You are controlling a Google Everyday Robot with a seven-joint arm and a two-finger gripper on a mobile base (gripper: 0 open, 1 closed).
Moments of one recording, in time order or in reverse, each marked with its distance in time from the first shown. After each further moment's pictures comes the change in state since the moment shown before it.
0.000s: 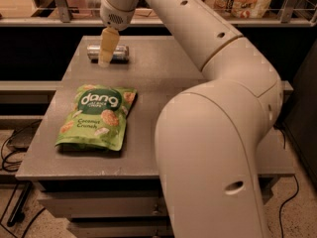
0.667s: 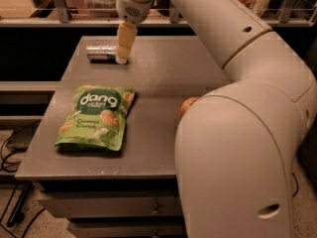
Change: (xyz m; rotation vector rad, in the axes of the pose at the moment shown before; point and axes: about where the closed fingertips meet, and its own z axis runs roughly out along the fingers) arm 0.037 0.007 -0.044 0.023 0.073 -0.006
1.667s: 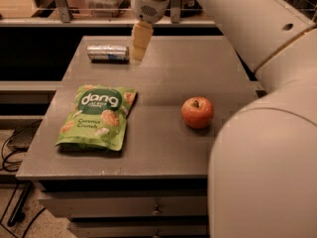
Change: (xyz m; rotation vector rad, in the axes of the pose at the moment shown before) arm 0.034 0.021 -0.036 0.025 0.048 0.016
